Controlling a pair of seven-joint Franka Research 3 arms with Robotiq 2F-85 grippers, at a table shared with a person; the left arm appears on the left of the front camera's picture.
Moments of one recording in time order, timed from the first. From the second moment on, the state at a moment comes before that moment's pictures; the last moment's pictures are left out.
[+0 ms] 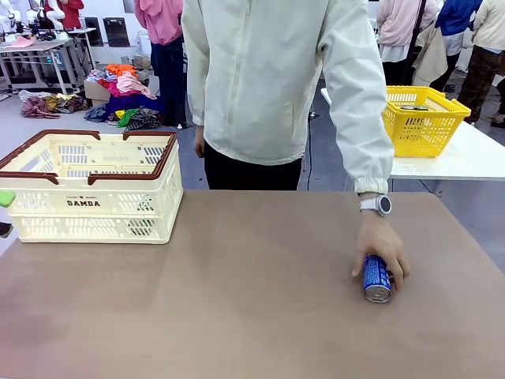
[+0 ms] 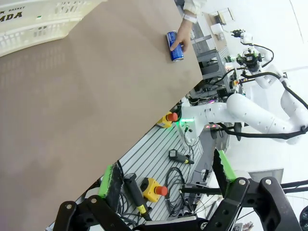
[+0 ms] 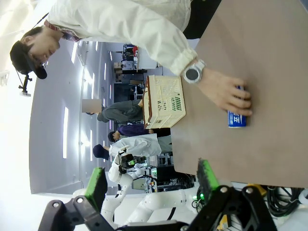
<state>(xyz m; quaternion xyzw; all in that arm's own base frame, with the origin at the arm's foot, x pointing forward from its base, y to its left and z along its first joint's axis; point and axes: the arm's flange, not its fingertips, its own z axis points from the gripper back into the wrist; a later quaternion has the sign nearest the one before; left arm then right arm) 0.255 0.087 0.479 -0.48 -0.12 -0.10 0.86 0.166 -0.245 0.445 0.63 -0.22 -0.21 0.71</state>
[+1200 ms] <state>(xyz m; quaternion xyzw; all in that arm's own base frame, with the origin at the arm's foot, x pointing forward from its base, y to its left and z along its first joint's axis) 0.255 0.088 0.477 -0.48 -0.12 -0.10 0.86 0.329 0.041 0.471 0.28 -0.03 -0.13 0.95</state>
